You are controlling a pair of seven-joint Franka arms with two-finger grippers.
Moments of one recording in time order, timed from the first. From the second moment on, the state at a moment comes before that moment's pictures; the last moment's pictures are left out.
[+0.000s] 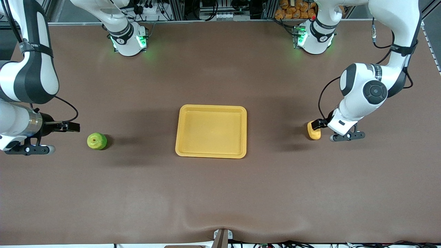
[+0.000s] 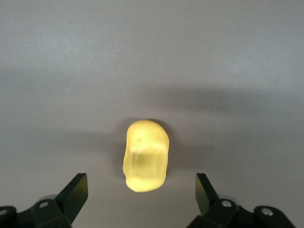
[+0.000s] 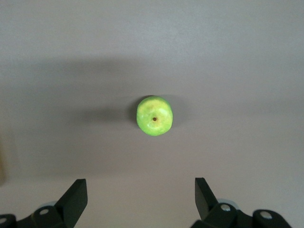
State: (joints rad) left arm -0.08 0.24 -0.07 -2.19 0.04 2.43 -0.28; right arm 0.00 0.34 -0.04 -1.54 -0.06 1.67 -0.03
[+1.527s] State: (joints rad) left arm -0.08 0.37 -0.07 -2.21 0.04 2.55 -0.32; right arm 0.00 0.24 -0.05 -2.06 0.02 2.26 -0.03
